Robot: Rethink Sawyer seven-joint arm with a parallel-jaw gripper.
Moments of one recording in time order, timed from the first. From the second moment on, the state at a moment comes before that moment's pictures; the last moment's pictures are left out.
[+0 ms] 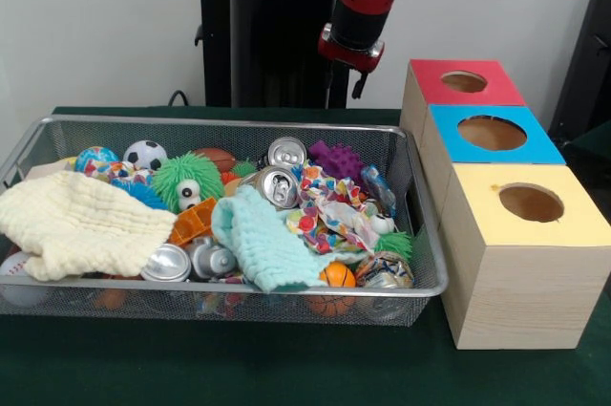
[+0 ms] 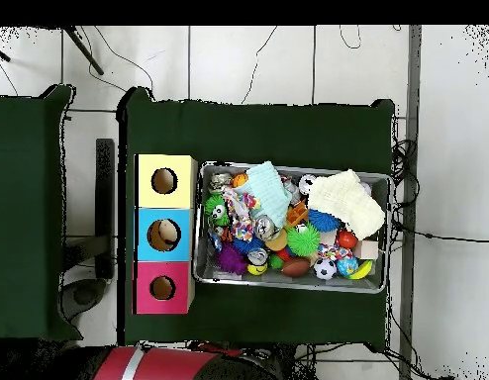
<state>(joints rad) -0.01 -0.32 -0.15 2.29 -0.07 -0.11 2.05</state>
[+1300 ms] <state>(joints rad) -0.06 -0.13 -0.15 2.14 -0.12 -0.11 2.05</state>
